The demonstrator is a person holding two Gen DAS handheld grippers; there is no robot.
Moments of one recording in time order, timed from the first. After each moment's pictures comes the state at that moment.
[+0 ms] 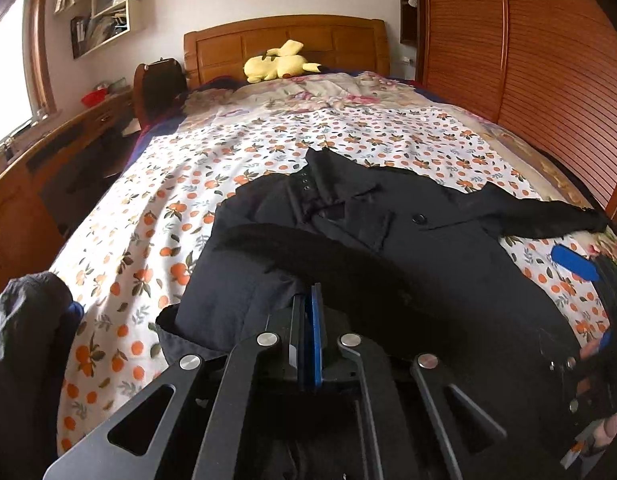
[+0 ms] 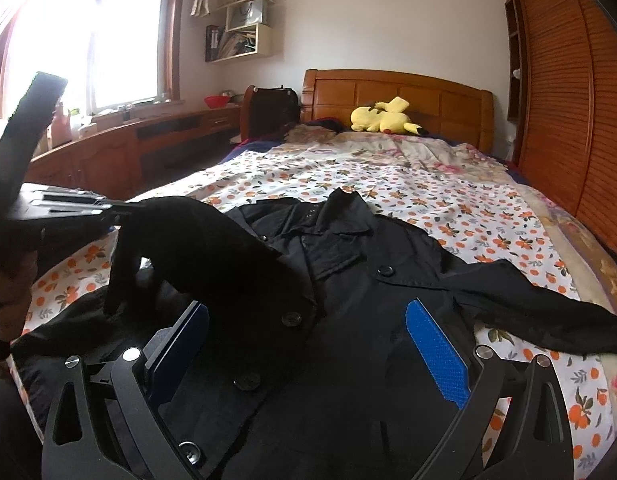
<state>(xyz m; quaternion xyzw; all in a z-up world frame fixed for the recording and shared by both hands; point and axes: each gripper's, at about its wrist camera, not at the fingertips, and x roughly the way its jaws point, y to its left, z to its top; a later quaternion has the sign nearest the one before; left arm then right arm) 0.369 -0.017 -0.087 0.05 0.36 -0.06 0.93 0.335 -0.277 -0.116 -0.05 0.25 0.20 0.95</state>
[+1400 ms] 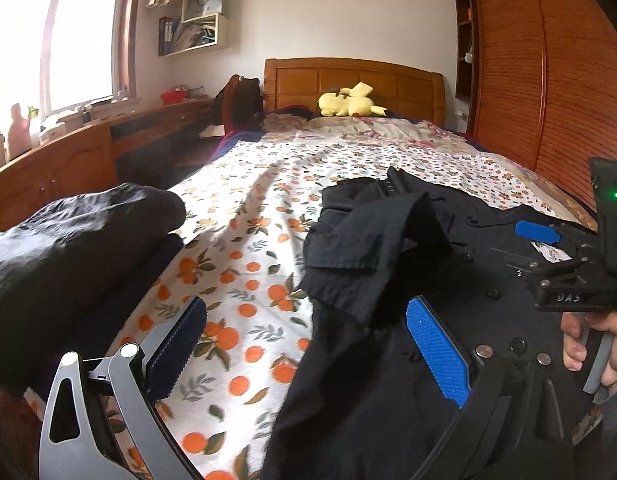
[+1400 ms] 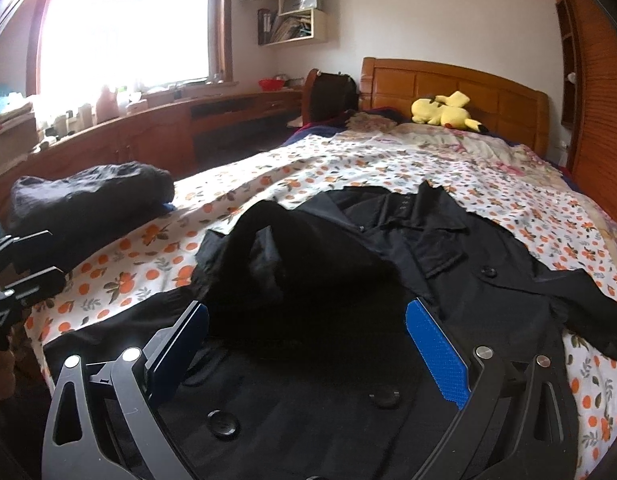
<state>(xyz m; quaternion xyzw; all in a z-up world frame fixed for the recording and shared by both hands) 0.211 0.117 -0.116 -0.01 0.27 0.03 0.96 0.318 -0.176 -0.132 -0.07 0.27 0.28 0.92</state>
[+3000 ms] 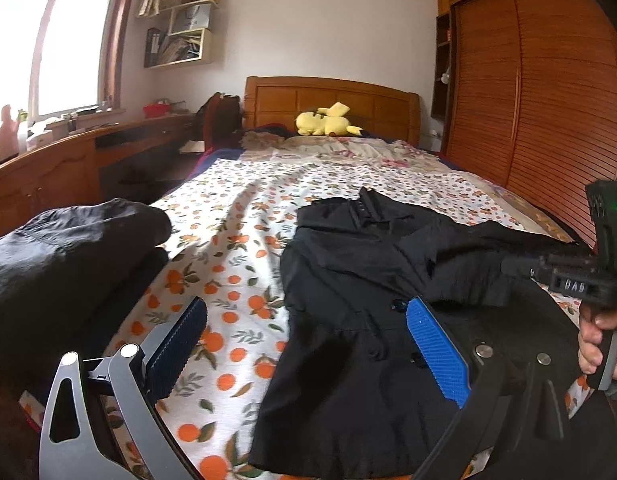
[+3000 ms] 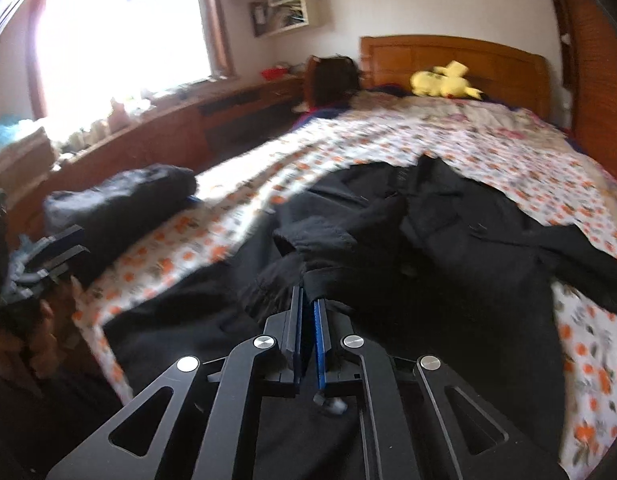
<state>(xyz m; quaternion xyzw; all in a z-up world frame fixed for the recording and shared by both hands) 0.181 0.105 -0.093 -0.02 0.24 -0.02 0.97 0.278 -0.231 -0.113 -0.03 0.33 0.29 0.90</state>
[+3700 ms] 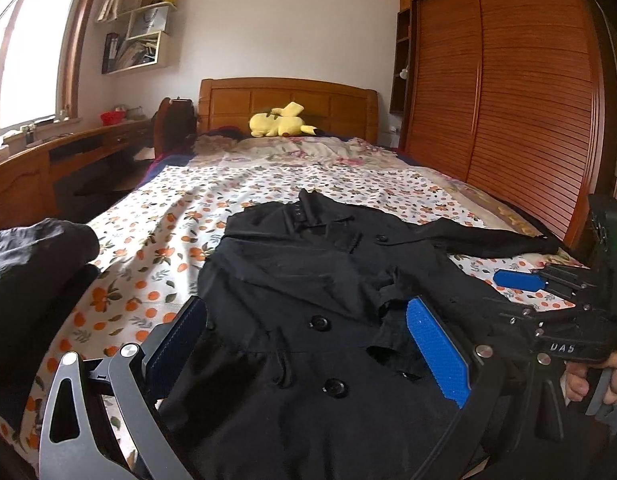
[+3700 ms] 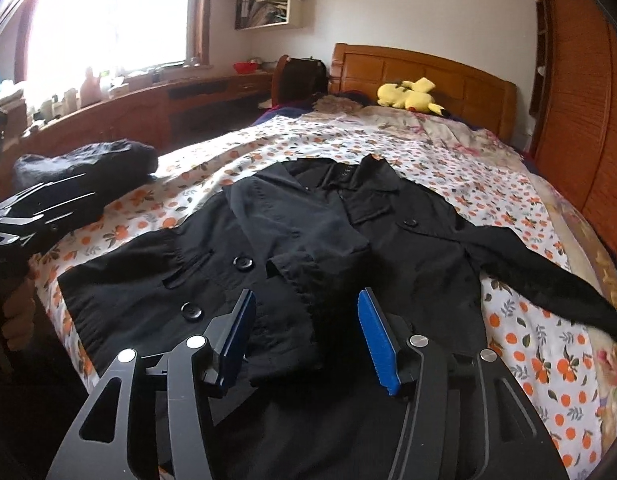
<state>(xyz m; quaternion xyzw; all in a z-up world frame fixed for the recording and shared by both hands) 0.210 0.028 -0.093 -0.02 0.23 -0.09 0.97 0.249 -0.263 -0.115 -0.10 0.30 0.24 0.92</state>
